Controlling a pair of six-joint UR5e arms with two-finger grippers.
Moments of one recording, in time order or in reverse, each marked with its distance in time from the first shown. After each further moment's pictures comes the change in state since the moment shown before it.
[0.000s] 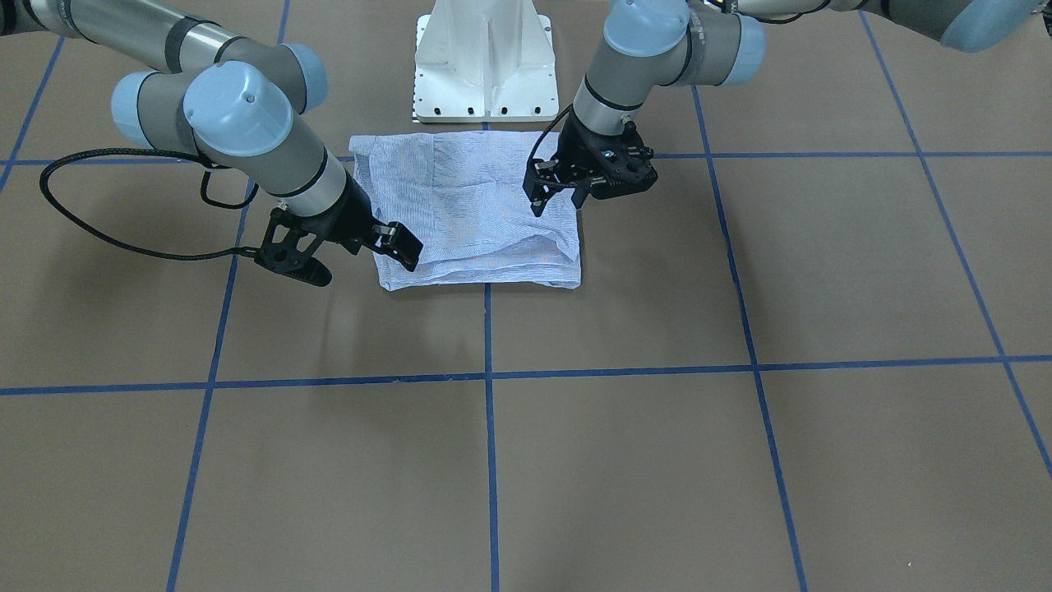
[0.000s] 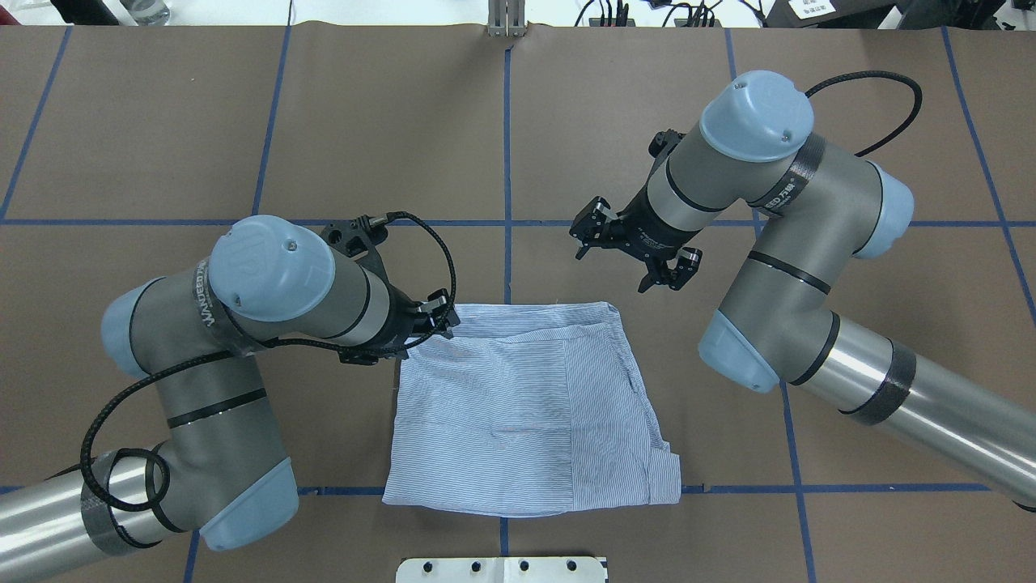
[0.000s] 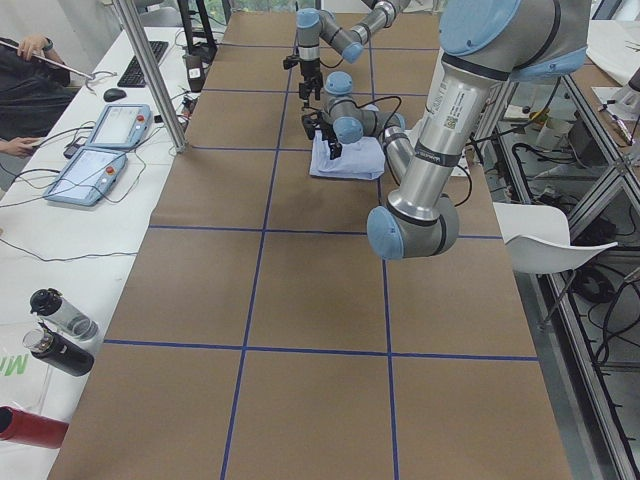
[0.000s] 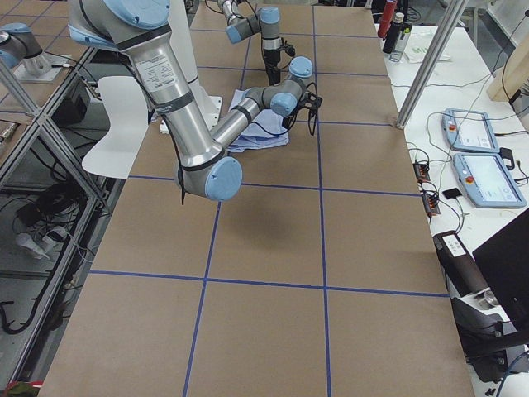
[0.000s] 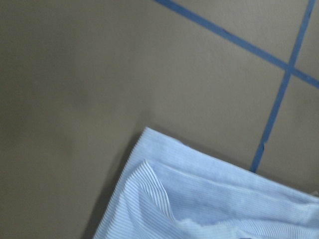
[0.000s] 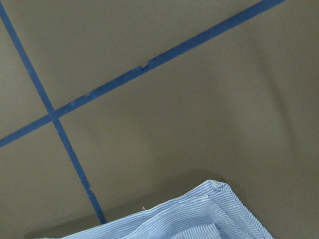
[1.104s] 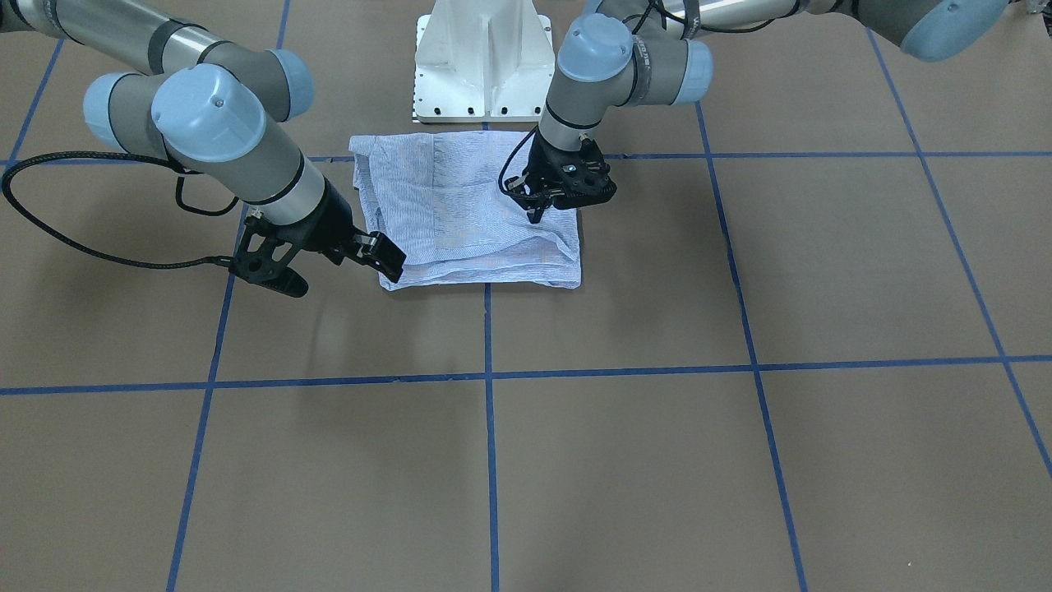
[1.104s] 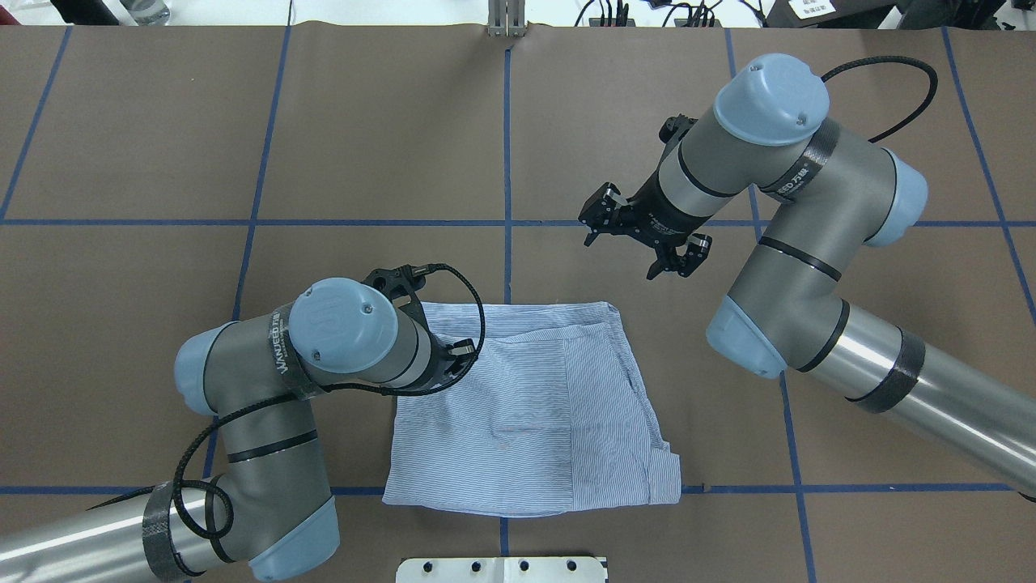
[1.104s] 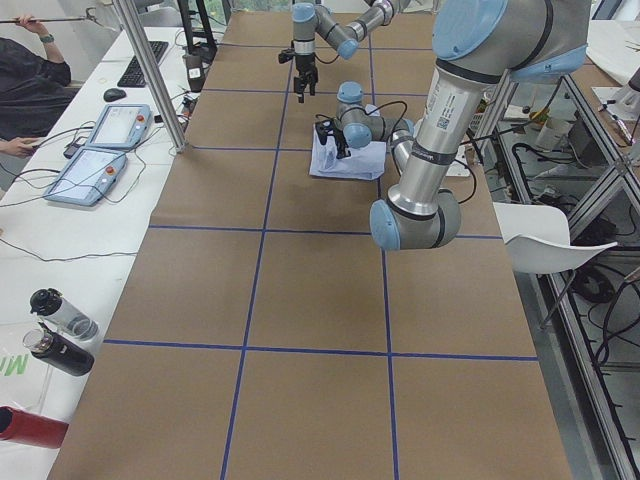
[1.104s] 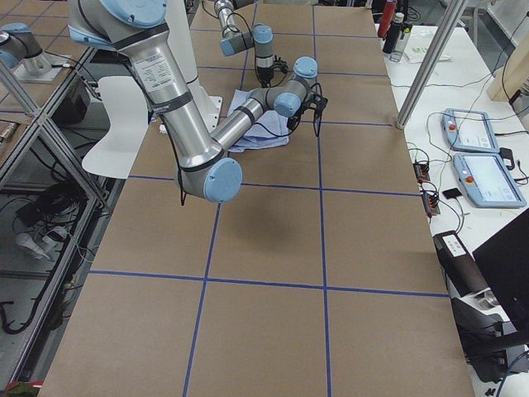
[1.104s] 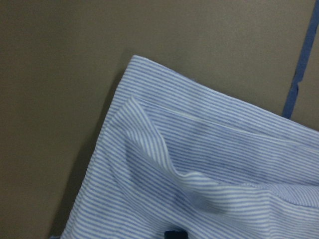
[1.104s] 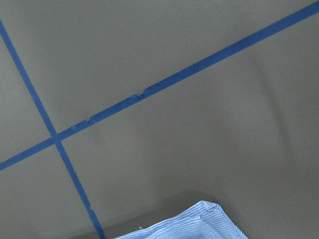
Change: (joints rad) left arm 0.063 -0.048 0.139 -0.064 0.093 0.011; right arm 0.042 -0.011 0.002 -0.001 0.011 -0.018
